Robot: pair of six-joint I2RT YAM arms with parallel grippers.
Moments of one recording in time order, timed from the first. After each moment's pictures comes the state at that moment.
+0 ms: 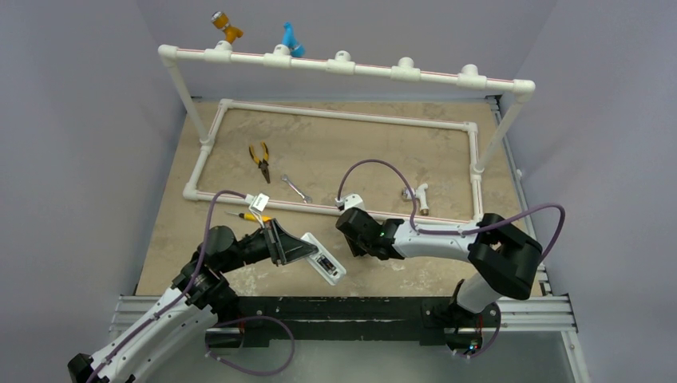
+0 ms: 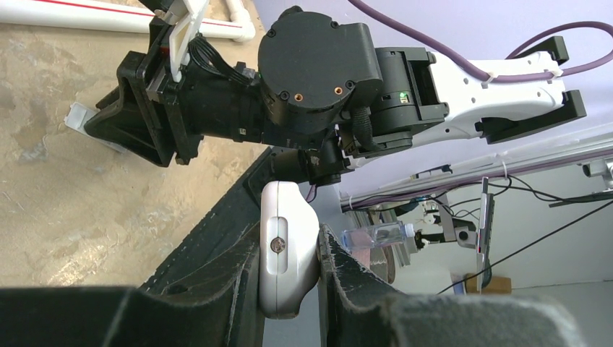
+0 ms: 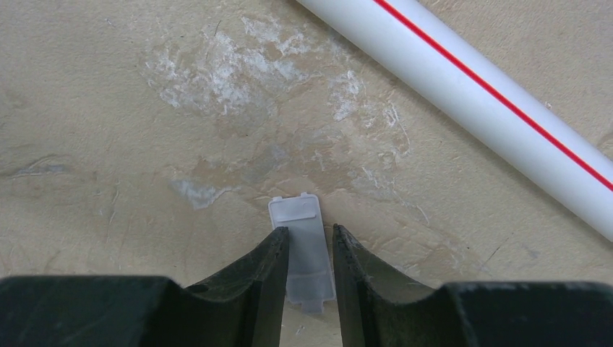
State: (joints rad) left arm -0.69 0.36 0.31 -0.02 0.47 -1.08; right arm 1.06 1.56 0.79 -0.27 0.35 0.48
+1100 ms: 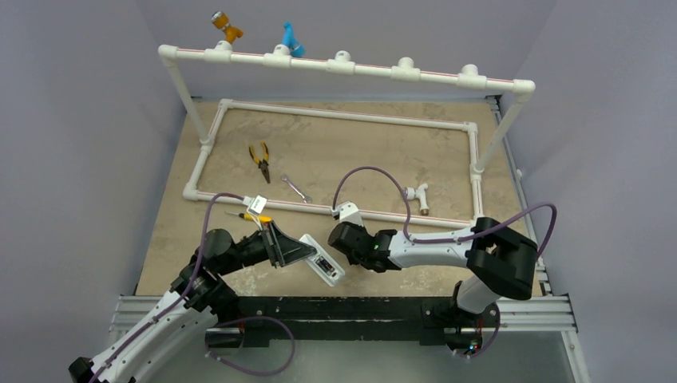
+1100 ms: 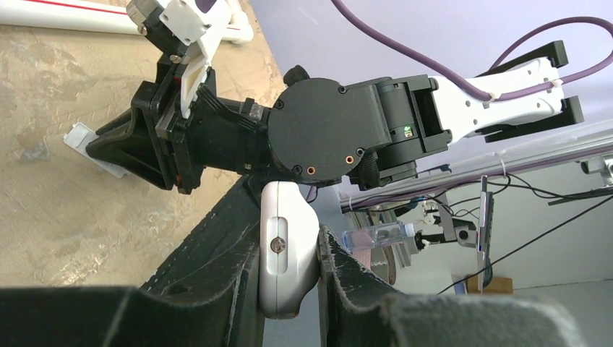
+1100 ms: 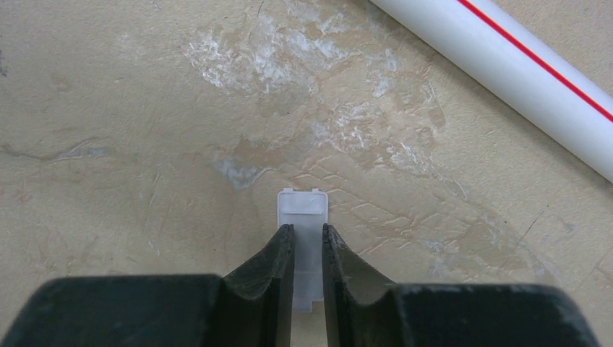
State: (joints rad) left arm -0.69 0.32 0.30 -0.04 0.46 -1.08; right arm 1.18 1.58 0.79 -0.27 0.45 0.59
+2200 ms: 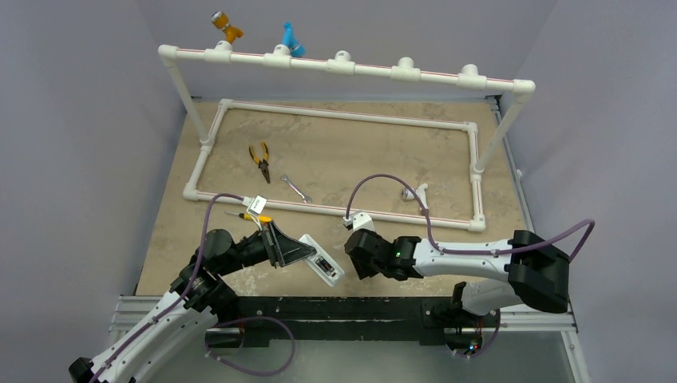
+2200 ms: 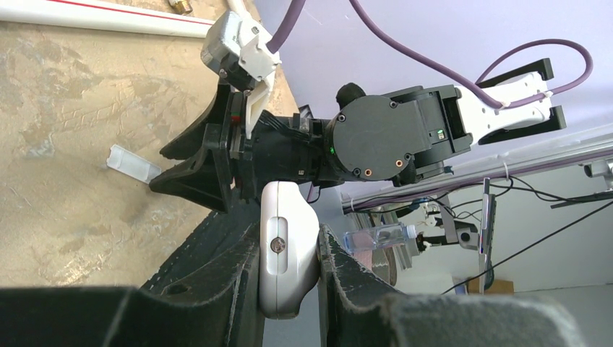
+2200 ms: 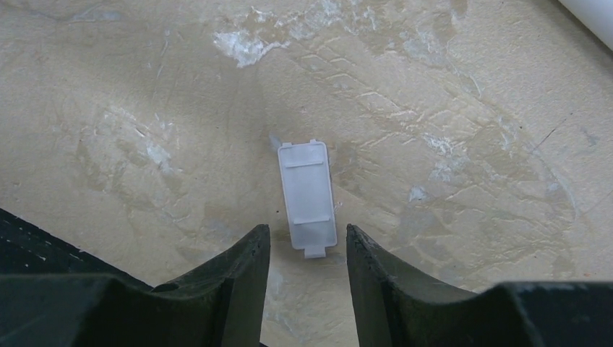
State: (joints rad) left arm -0.69 0.31 0.30 -0.05 0.46 -1.08; right arm 1.21 1.35 0.70 -0.40 0.34 0.62
